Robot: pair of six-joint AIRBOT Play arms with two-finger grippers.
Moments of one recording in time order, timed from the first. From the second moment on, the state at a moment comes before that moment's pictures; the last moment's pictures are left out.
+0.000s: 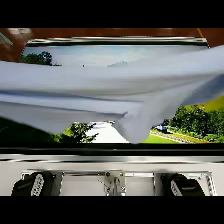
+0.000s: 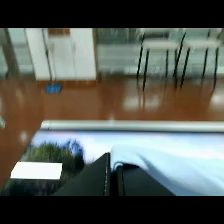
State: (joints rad) left arm 0.39 -0.50 1.71 1.23 -1.27 -1.38; right arm 0.01 -0.61 1.73 -1.29 1.29 1.57
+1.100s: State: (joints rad) left arm 0.35 -1.23 1.02 0.94 -1.05 -1.30; right arm 0.01 -1.61 1.36 -1.02 0.75 1.66
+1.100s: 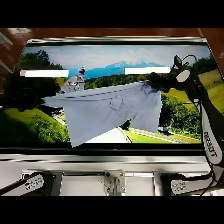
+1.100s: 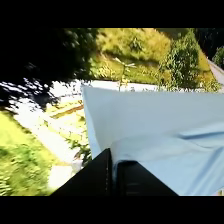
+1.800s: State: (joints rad) left arm 0.42 -1.28 0.90 1.07 -1.37 -1.35; right arm -0.26 -1.48 1.38 -1.20 1.05 1.52
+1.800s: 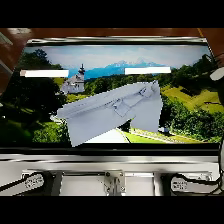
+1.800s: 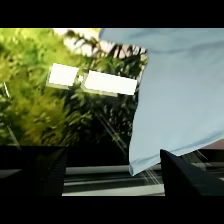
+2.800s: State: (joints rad) left arm 0.06 -1.30 0.47 0.69 -0.94 -1.31; right arm -0.33 -1.57 1.28 -1.14 1.06 1.47
